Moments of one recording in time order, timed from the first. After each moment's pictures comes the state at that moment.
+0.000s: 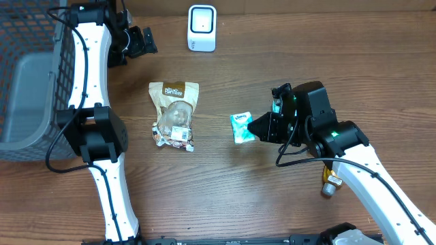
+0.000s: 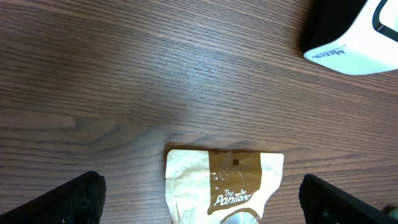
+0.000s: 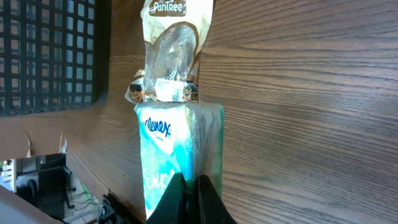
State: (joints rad) left arm 0.07 2.44 2.51 -1.36 0.23 -0.24; right arm 0.35 1.30 0.96 -0.58 -0.54 0.54
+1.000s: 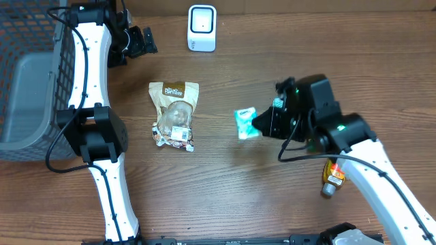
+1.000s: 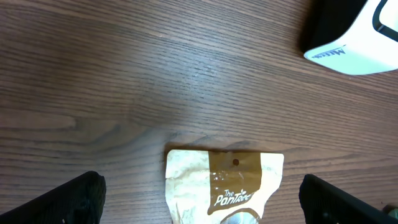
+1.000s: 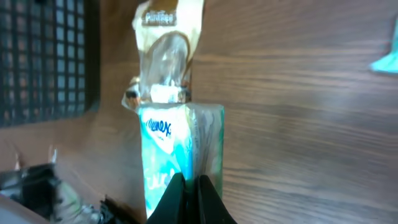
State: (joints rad) left arm 0.07 2.44 2.51 -1.36 0.23 -0.24; right arm 0.35 1.31 1.15 -0.80 -0.45 0.54
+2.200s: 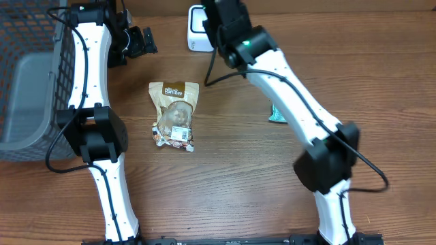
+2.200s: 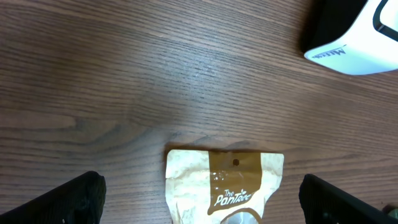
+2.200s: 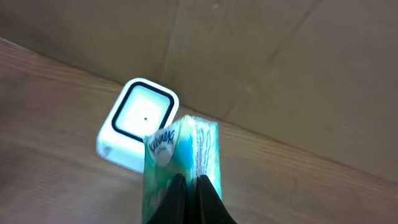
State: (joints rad) left arm 0.07 2.44 2.51 -1.36 0.23 -0.24; right arm 0.57 2.20 2.21 -0.65 0.44 -0.02
